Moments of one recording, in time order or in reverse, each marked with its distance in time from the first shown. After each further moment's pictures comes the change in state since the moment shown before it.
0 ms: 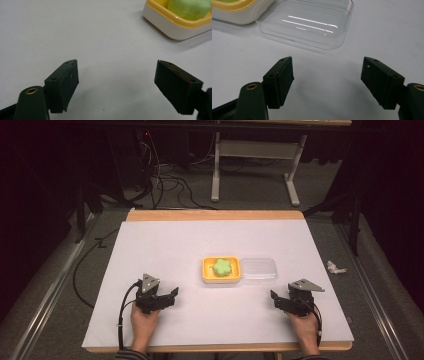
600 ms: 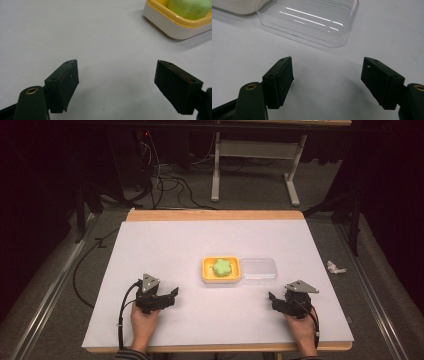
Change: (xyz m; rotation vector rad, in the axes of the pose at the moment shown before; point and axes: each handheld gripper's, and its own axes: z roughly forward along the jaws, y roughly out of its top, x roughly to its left) left arm 0.000 0.000 0.000 0.006 0.004 0.000; right arm 0.009 -0.002 0.002 0.013 -0.031 -0.075
